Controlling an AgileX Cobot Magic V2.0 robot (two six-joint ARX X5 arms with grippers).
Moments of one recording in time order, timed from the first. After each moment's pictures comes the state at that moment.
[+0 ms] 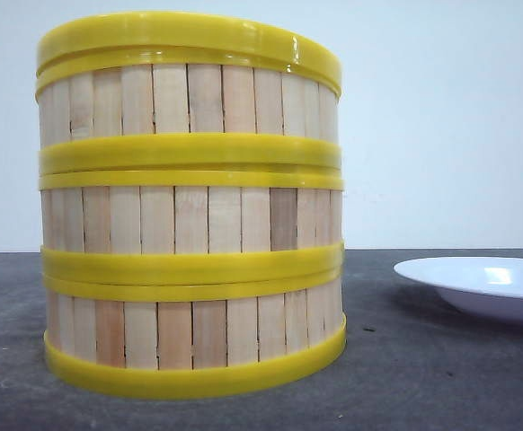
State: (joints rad) left arm -0.37 0.20 0.75 -0.78 0.21 -0.09; right arm 0.94 0.46 0.93 -0.86 0.50 0.30
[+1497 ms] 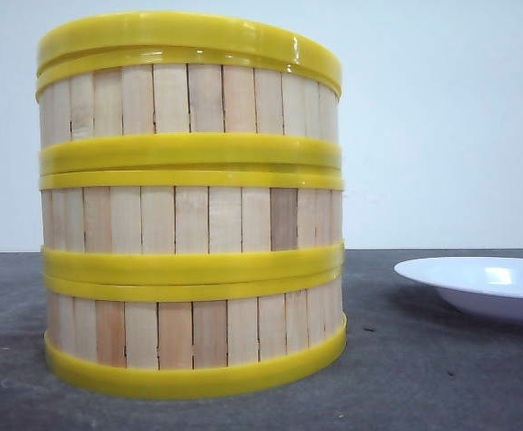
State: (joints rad) left arm -0.05 0.03 0.06 -0.20 -0.02 0.03; right arm 0.94 0.46 0.93 -0.86 0.50 0.30
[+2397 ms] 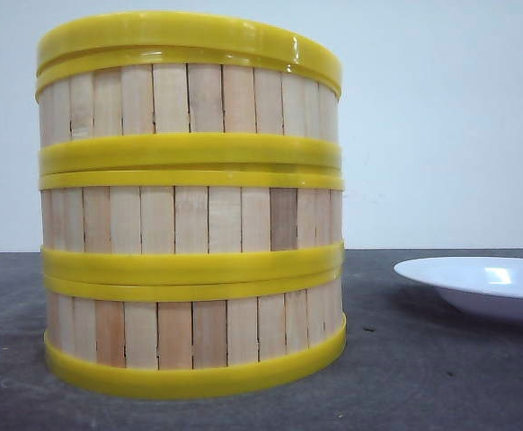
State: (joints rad) left arm -0.05 0.00 0.03 -0.18 -0.03 0.08; right arm 0.94 0.46 0.93 -0.86 0.50 0.30
